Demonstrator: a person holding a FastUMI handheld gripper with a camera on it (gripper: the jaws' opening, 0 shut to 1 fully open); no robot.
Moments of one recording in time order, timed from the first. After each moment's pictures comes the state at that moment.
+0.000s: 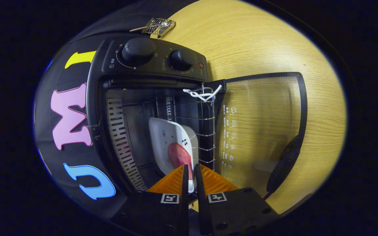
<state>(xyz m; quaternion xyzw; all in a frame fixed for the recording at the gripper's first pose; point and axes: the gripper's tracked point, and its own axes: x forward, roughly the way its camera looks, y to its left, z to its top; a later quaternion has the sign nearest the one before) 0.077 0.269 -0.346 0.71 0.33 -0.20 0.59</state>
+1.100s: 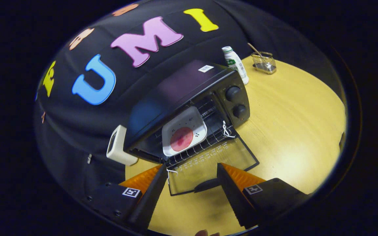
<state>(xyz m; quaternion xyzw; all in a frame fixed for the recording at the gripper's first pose) -0.024 0.221 -0.268 0.30 0.38 0.04 0.87</state>
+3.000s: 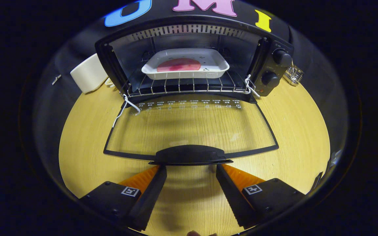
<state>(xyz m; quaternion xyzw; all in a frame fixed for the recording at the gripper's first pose) -0.074 0.257 -0.408 0.04 0.49 0.05 0.87</state>
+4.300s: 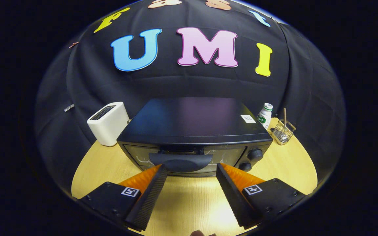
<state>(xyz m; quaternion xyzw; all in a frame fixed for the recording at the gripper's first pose) -0.005 0.225 -0.257 0.04 0.27 0.08 0.96</state>
